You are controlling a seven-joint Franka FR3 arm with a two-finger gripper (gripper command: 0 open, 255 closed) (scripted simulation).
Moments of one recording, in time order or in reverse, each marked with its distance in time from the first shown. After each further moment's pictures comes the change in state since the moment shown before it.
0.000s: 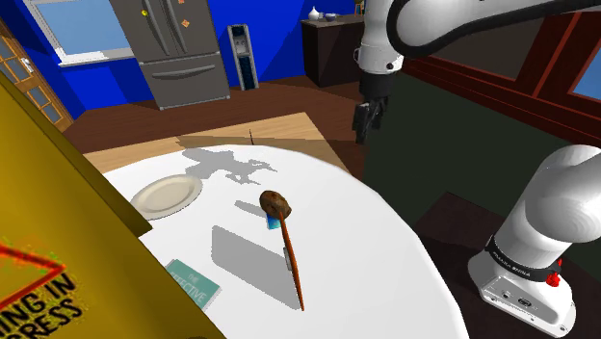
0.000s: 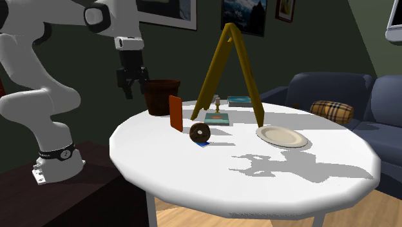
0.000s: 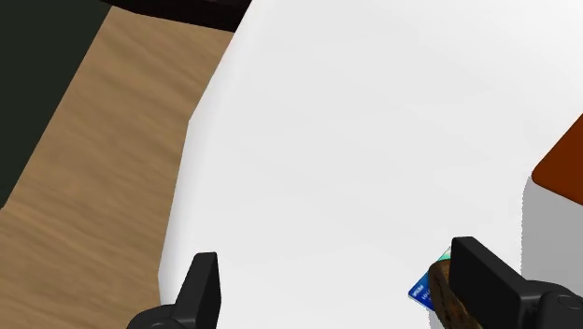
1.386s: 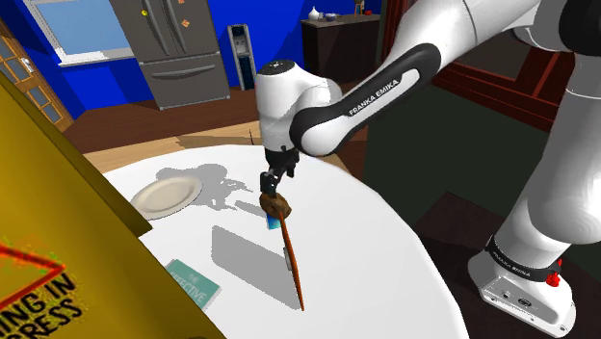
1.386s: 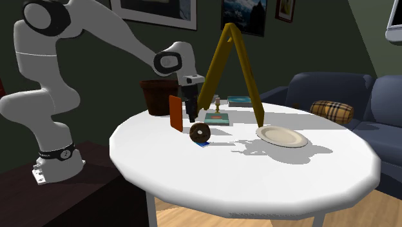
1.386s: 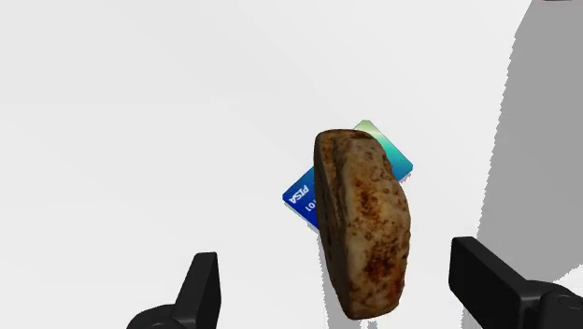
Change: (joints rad) arm 0.068 0.723 0.275 0.340 -0.402 0.430 0.433
